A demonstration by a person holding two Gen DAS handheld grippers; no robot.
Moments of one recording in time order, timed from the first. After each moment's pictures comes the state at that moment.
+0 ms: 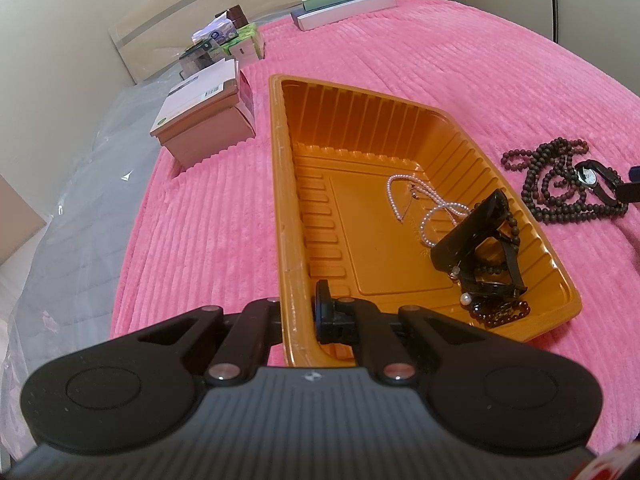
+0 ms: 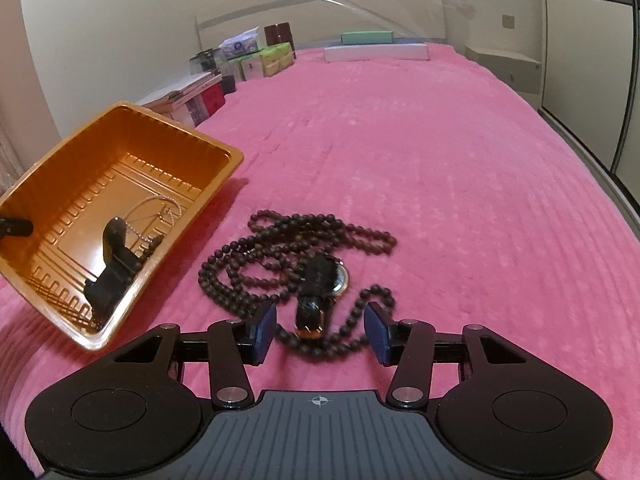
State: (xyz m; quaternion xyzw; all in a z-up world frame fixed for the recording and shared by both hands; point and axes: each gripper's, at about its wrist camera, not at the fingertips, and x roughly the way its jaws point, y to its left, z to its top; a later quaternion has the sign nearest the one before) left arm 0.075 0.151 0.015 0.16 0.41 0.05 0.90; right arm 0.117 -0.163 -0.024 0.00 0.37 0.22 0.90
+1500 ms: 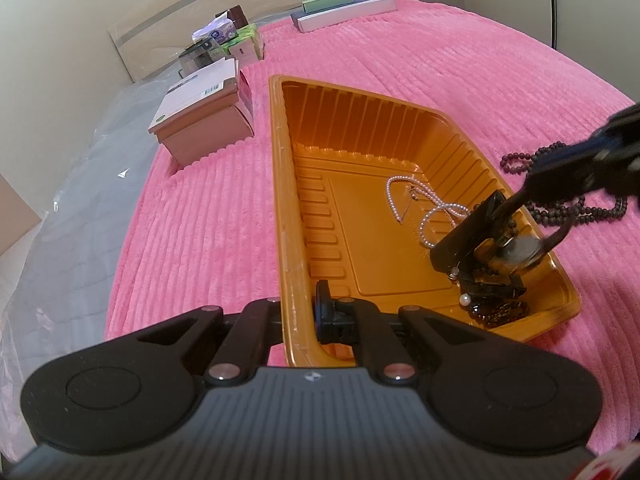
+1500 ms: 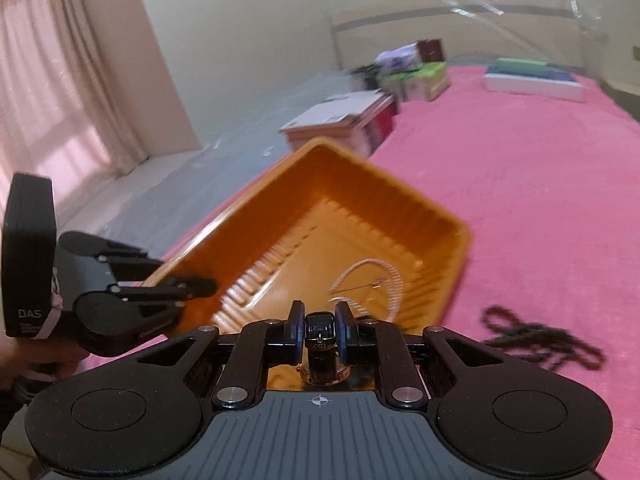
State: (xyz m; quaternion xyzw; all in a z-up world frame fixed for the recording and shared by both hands) left arm 0.075 0.151 0.013 0.15 0.41 0.05 0.90; right arm 0.114 -0.019 0.047 0.00 0.36 0.41 0.84
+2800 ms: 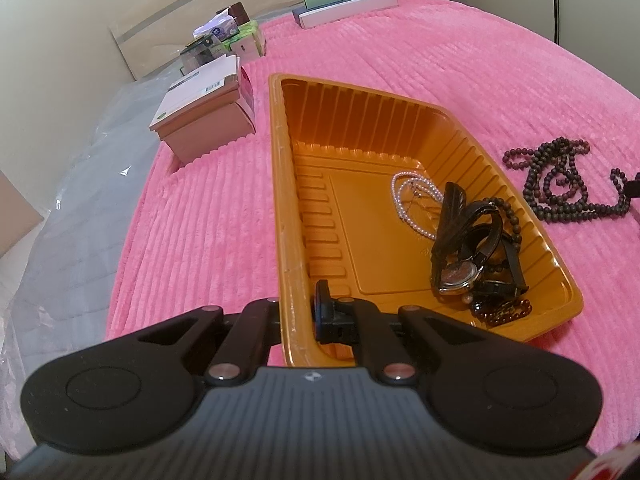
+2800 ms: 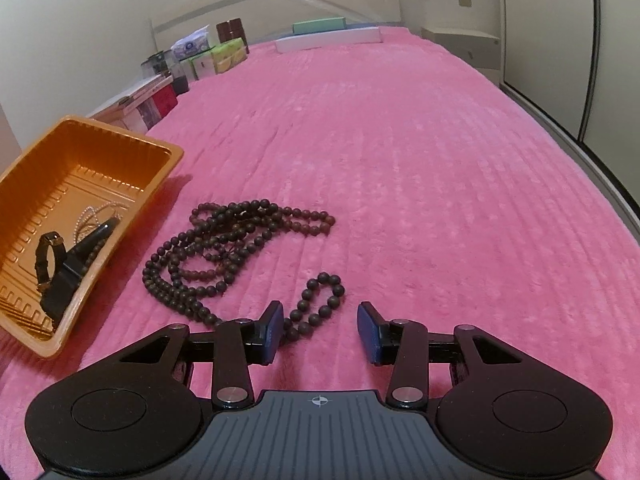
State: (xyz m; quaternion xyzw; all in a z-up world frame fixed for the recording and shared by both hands) left arm 0.075 0.152 0.011 0.15 0.41 0.06 0.90; right arm 0.130 -0.196 -0.040 0.02 0.39 0.17 0.91
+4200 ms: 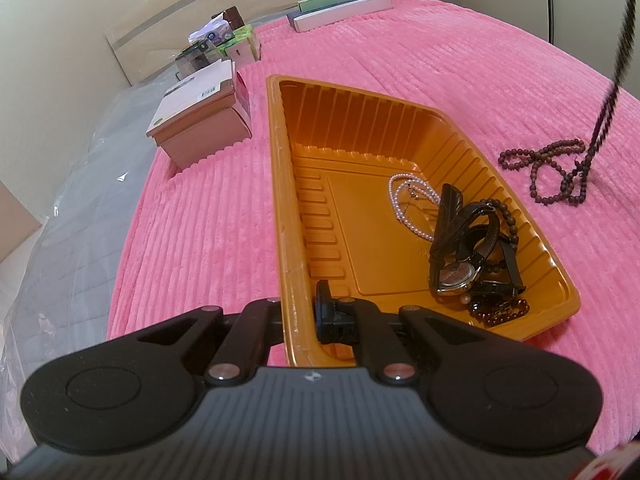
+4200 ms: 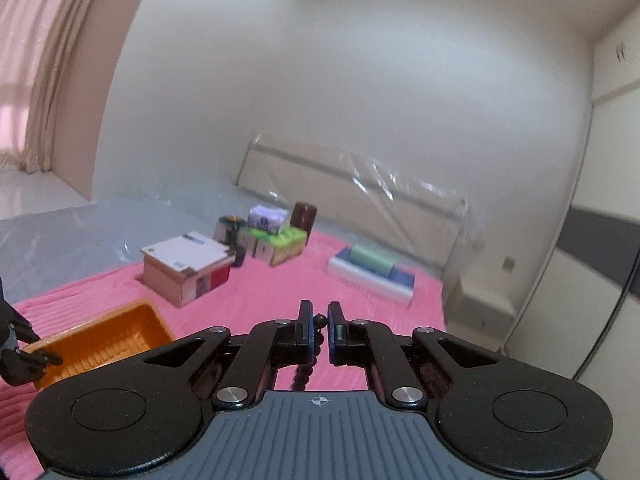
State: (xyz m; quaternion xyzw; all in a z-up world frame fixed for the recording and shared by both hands) left arm 0.075 0.152 0.013 0.16 0.41 0.05 0.90; right arm 0.088 -0.154 0.263 -0.20 0.09 0.26 0.94
